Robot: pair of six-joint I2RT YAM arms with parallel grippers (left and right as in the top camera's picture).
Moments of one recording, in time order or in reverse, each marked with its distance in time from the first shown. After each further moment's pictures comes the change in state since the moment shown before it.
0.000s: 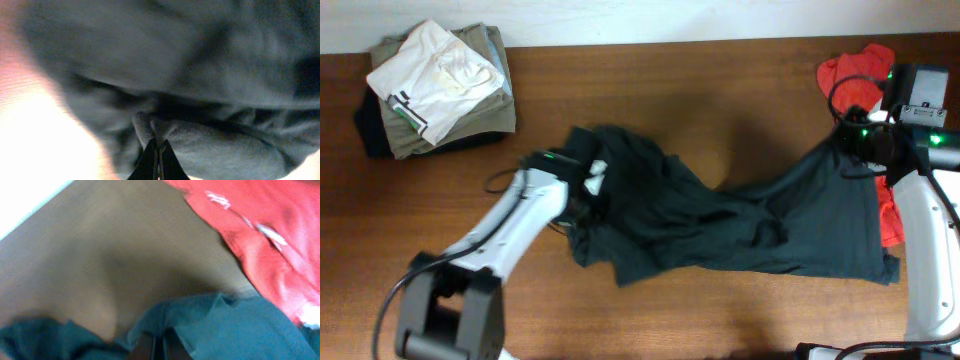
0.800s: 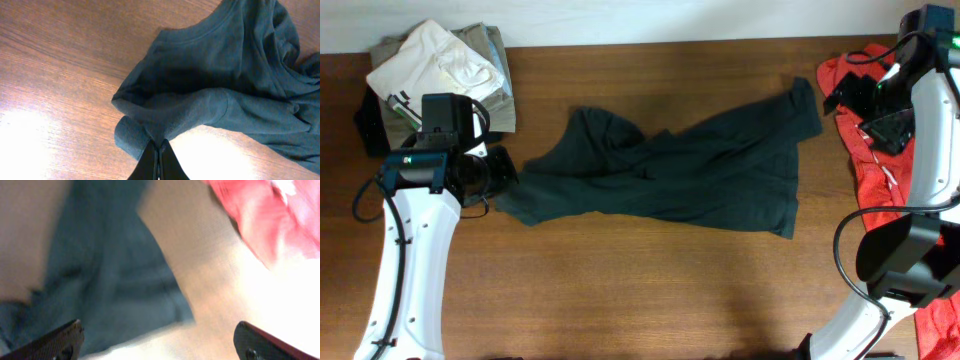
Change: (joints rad) left arm 0.412 -0.275 0.186 -0.154 -0.114 -0.113; right arm -0.084 0.543 0.655 -0.623 -0.077 0.032
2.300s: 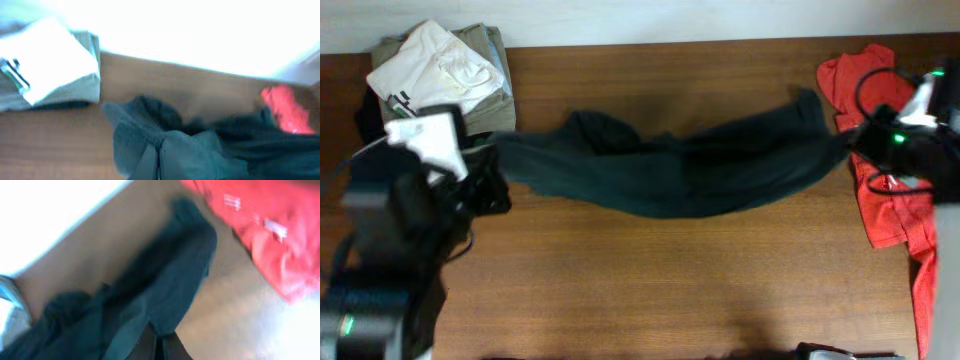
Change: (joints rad) left arm -0.108 -0.483 0.048 0.172 0.079 0.045; right arm 0.063 -0.660 -0.362 0.288 -0.031 -0.012
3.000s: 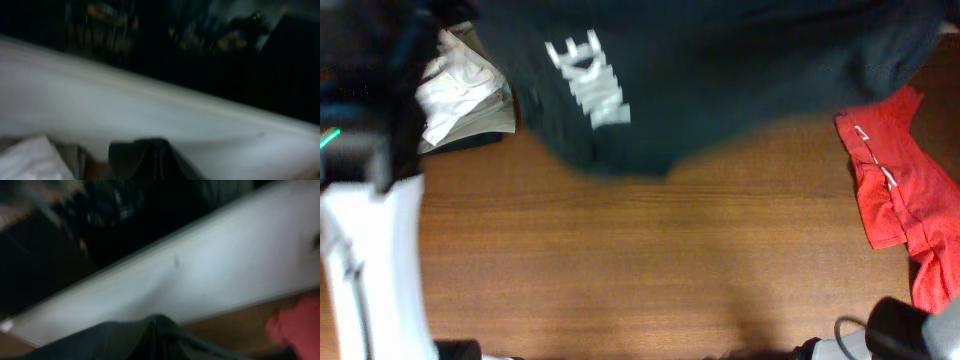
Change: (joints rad) left arm 0.023 0.629 0.832 0.187 -0.079 -0.076; right arm -0.209 0.314 0.735 0.231 -0.465 -0.031
